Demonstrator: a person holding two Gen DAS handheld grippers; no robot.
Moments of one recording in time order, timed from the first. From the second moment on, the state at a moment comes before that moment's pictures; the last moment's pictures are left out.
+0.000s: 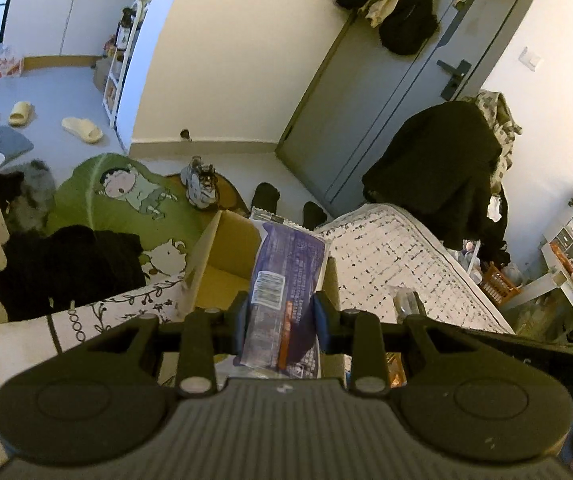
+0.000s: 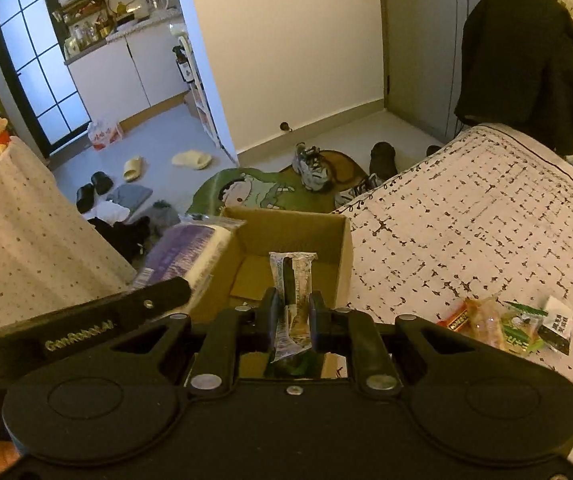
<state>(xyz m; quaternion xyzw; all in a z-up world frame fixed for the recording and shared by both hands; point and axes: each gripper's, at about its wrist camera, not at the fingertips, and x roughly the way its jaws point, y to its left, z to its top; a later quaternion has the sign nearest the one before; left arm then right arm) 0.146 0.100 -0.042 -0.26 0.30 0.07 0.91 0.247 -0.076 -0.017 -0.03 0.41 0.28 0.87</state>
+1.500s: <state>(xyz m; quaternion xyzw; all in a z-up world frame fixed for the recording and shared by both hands) 0.116 0.084 -0.017 -0.23 0.33 0.09 0.91 0.202 -0.165 0.023 -0.02 0.37 0.22 0.90</state>
